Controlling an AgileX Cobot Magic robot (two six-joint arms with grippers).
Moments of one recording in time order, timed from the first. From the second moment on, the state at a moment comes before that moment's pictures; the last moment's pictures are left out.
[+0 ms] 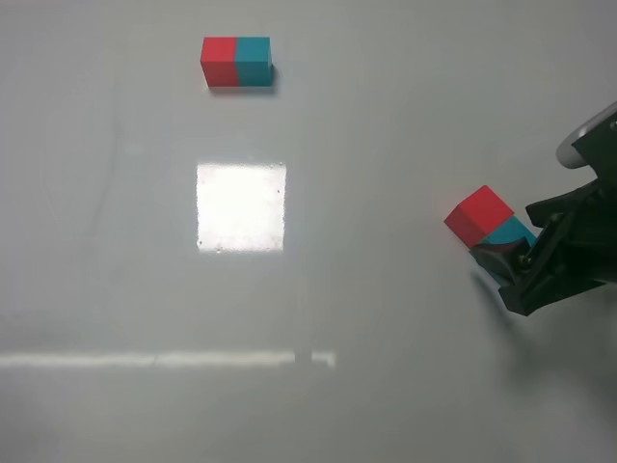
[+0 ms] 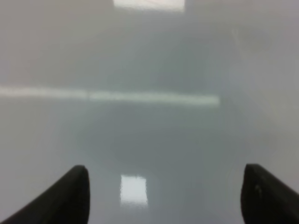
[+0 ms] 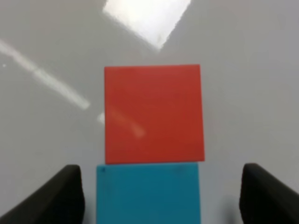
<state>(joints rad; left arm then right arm) 0.06 0.00 -0.50 -0.09 1.05 0.00 0.36 0.98 -0.69 -0.11 0.20 -0.34</state>
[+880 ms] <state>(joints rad) 0.06 0.00 -0.50 -0.09 1.05 0.00 0.36 1.06 -0.72 -0.12 0.20 -0.36</state>
